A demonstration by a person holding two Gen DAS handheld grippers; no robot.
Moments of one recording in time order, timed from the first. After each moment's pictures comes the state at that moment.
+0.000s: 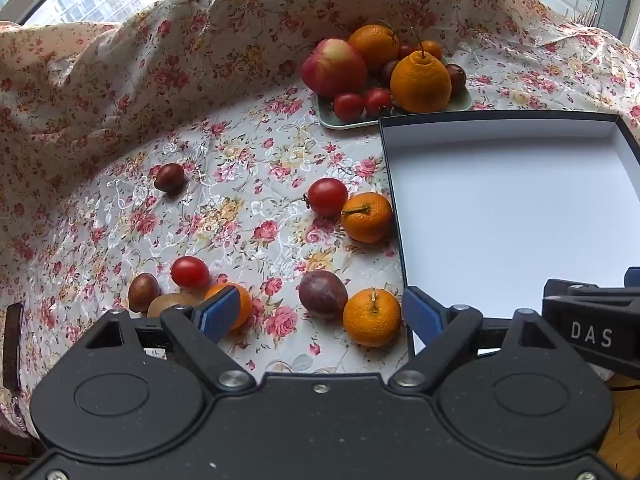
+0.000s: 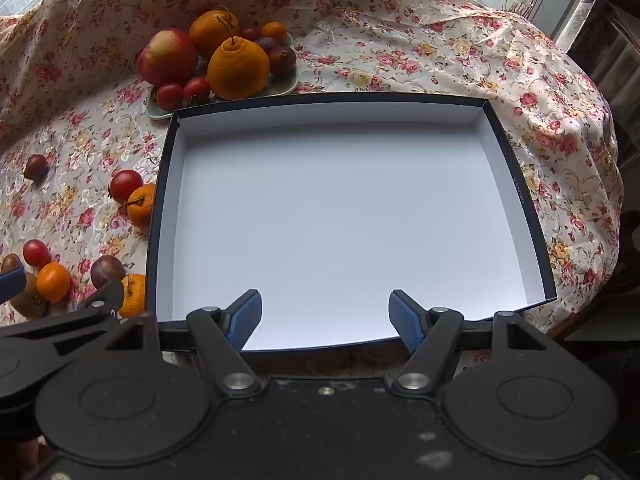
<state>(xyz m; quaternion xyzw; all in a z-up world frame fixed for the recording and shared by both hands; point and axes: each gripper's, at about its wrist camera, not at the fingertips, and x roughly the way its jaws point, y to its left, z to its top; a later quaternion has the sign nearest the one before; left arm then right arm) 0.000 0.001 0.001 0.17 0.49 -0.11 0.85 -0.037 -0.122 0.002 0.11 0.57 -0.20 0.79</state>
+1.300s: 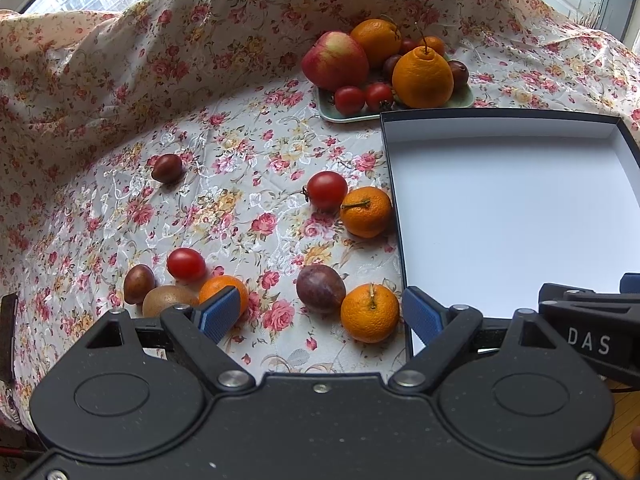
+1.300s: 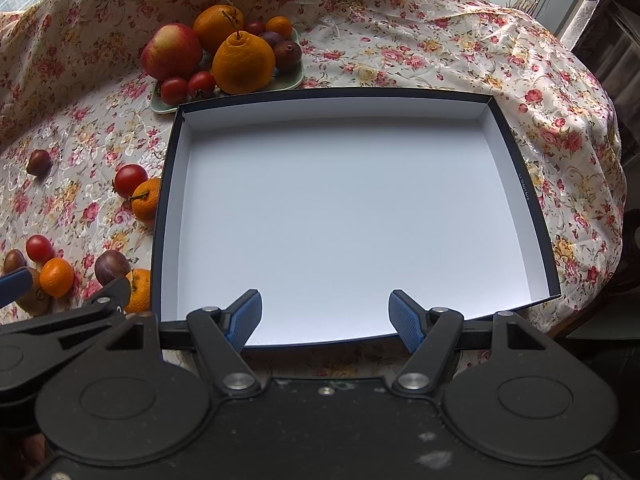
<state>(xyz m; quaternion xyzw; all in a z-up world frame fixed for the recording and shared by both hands) 0.001 0.004 -0.003 0.16 0.51 -0.11 0.84 -0.037 -0.121 0.000 0.11 0.57 -0.20 0.79</state>
